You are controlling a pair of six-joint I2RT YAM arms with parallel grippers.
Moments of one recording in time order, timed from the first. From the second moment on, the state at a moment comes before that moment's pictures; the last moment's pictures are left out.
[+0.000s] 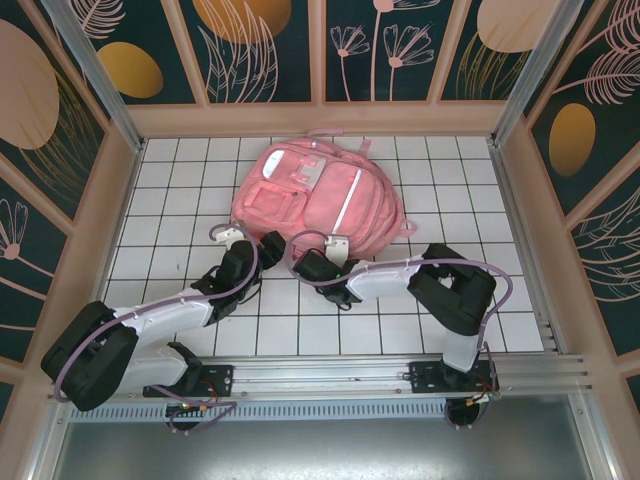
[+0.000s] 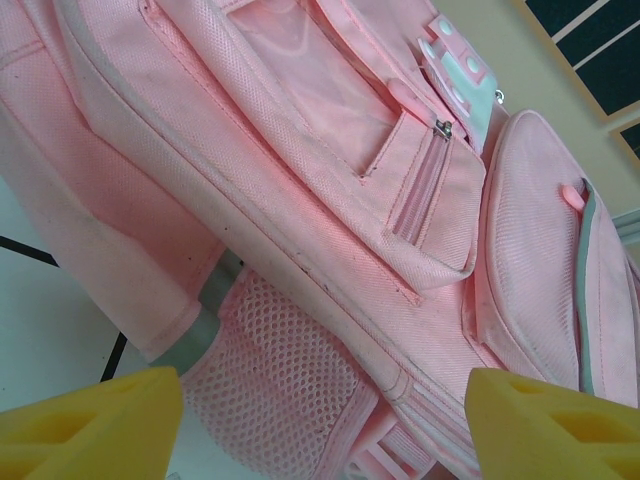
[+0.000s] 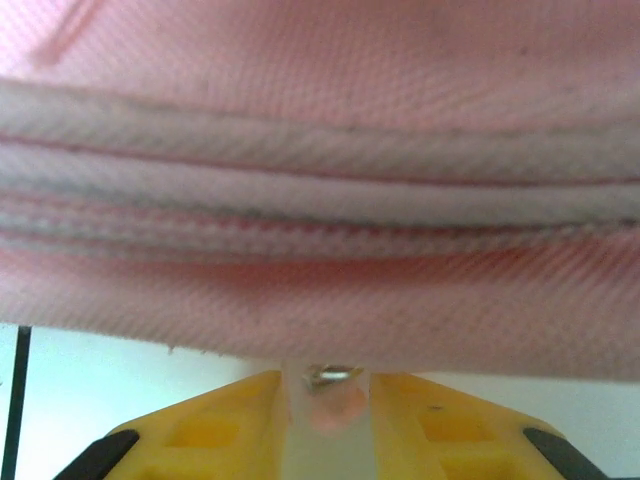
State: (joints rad) left arm -0.68 1.24 0.41 0.35 -0.33 -1.00; right arm 1.05 1.82 0.95 -0.24 0.57 0.97
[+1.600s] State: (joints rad) left arm -0.68 1.24 0.40 0.35 -0.33 -1.00; right arm 1.05 1.83 0.95 -0.24 0.60 1.01
